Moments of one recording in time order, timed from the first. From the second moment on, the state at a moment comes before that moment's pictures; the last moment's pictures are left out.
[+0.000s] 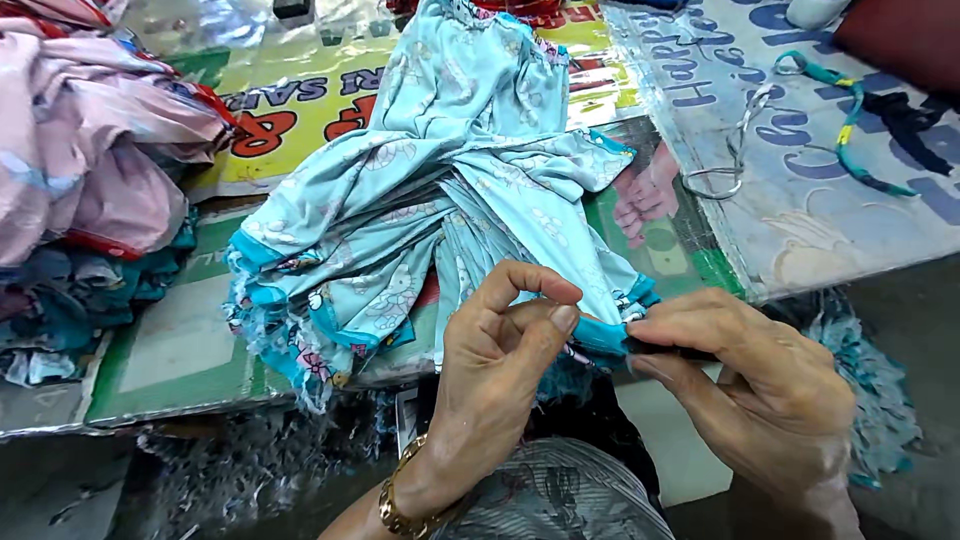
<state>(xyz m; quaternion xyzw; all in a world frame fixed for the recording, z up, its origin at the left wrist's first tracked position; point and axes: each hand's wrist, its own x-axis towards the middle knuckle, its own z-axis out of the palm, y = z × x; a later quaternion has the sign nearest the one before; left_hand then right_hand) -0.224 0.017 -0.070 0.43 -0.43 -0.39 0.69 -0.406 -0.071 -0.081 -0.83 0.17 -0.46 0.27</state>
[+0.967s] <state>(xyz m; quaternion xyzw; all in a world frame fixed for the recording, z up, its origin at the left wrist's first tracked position) -0.193 0.018 -0.100 0.43 -0.47 -0.38 0.67 -0.379 -0.098 -0.099 -0.58 0.10 -0.39 0.71</state>
